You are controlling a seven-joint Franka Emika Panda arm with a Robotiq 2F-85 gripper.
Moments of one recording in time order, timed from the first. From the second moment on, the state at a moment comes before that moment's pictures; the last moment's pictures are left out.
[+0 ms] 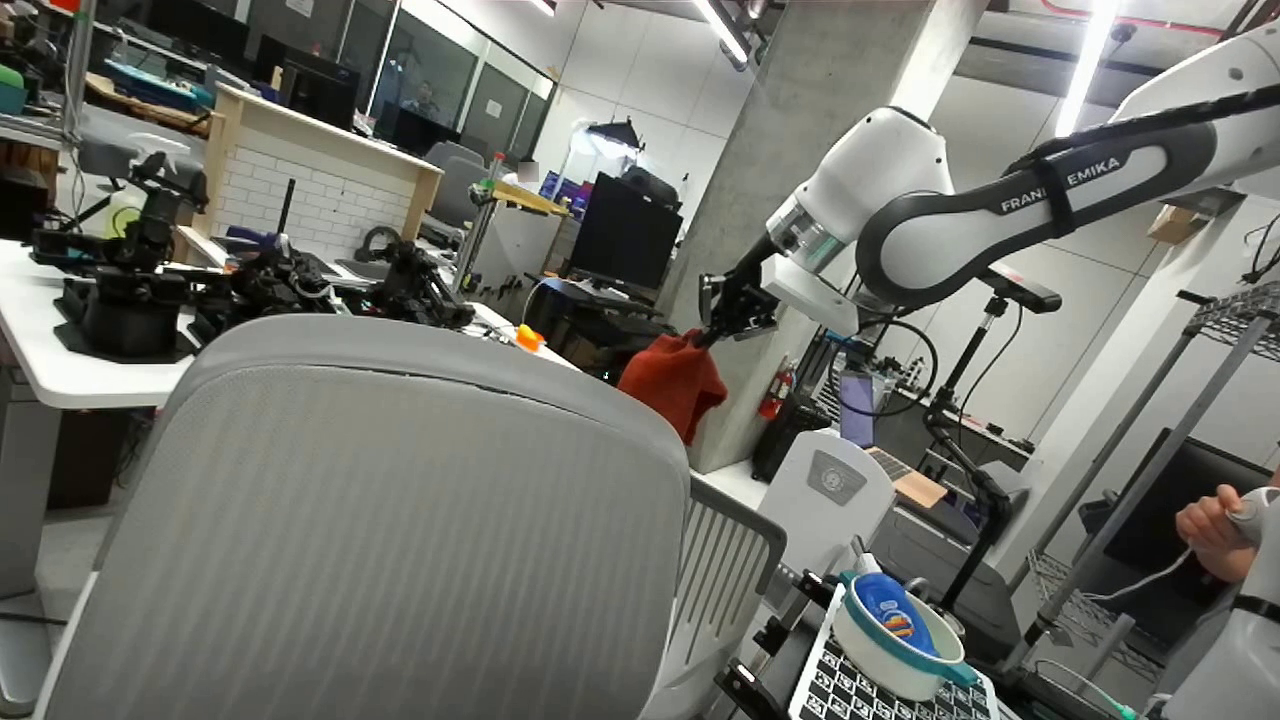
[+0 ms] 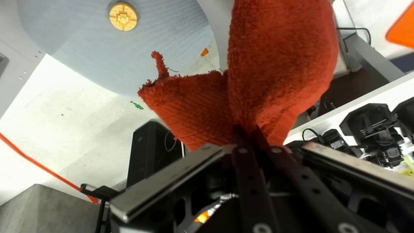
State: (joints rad) arm 0.03 0.04 -0.06 -2.30 -0.42 2.75 0.93
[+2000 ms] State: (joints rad) arm 0.11 0.12 0.01 -2.24 -0.25 2.74 0.87
